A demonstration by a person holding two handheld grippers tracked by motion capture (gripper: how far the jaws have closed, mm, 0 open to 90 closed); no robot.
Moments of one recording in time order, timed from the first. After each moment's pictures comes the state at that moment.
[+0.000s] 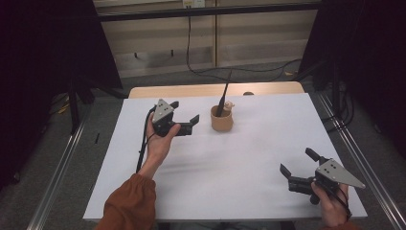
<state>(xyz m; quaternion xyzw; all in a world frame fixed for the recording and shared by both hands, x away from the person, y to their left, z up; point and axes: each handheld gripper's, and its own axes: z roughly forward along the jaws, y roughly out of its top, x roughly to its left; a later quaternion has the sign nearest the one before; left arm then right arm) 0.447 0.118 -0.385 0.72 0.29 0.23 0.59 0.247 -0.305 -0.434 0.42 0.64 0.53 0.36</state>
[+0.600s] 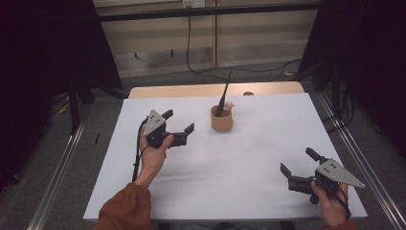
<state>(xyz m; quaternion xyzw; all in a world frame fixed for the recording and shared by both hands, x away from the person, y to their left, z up) 0.416 0.135 -0.394 0.70 0.30 0.24 0.60 0.248 -0.305 -0.434 0.43 0.64 0.52 0.37</state>
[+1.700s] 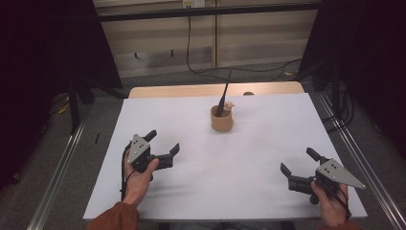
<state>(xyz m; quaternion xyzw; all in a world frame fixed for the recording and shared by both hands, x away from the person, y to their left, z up) 0.361 0.179 -0.421 0.69 0.34 0.26 0.59 0.247 -0.304 -0.433 0.43 0.63 0.53 0.37</state>
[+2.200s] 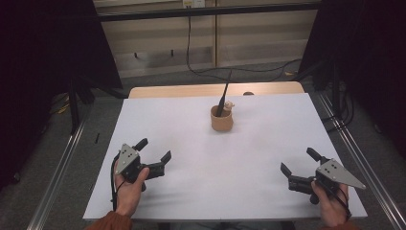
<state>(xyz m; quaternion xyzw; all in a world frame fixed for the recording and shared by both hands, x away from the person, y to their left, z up) 0.334 0.200 -0.422 0.68 0.35 0.27 0.58 0.246 -0.304 -0.433 0.43 0.63 0.52 0.37</state>
